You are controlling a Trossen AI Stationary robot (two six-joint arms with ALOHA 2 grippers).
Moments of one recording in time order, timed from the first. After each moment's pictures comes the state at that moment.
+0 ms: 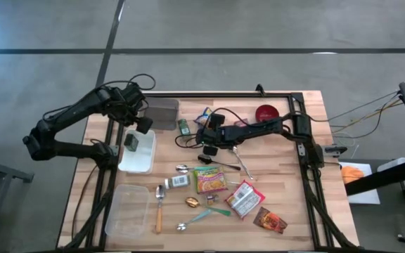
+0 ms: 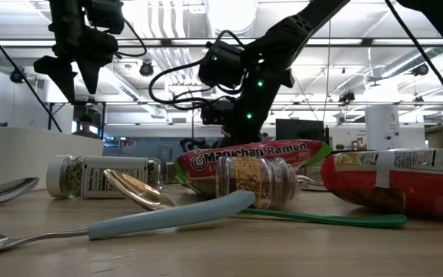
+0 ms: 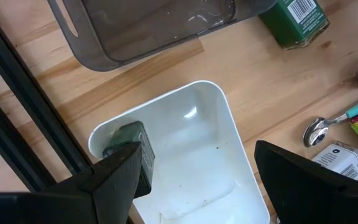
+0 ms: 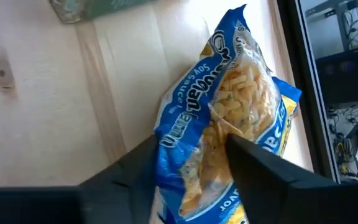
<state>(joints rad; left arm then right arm) 0.64 1.14 1.10 -1.33 0.05 -0.48 -0.11 2.09 1.38 -0.36 0.60 -0.08</state>
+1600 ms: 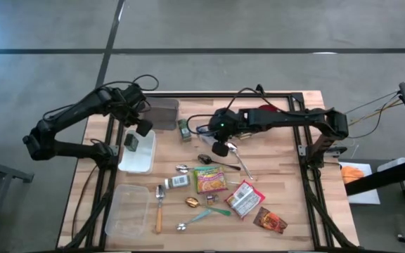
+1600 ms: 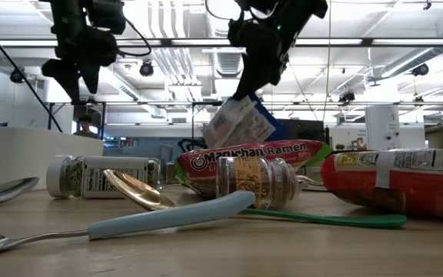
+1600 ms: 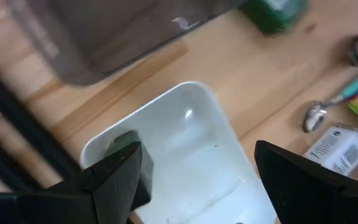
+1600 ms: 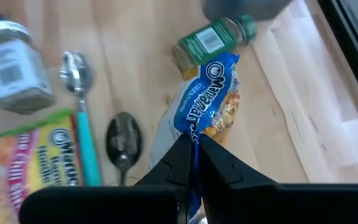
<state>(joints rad) 0.62 1.14 1.09 -1.29 0.09 -0.34 -0.13 1.69 1.38 -0.61 0.07 0.10</state>
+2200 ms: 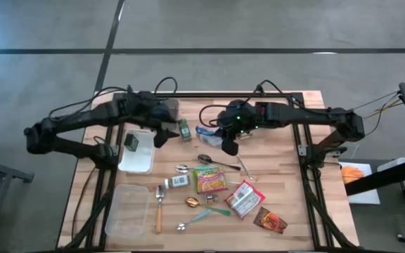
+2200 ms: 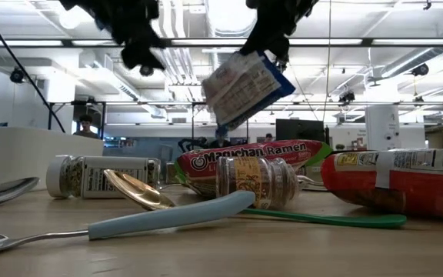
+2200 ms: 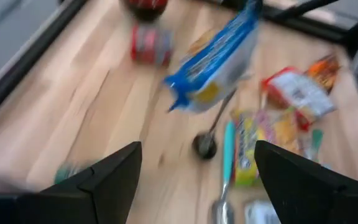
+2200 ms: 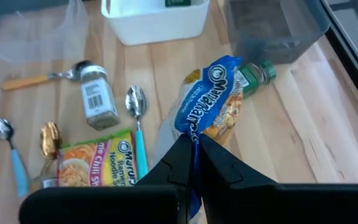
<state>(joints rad) 0.33 1.14 1.00 -0.54 0.21 -0.05 -0.12 1.52 1.38 -0.62 -0.07 0.11</state>
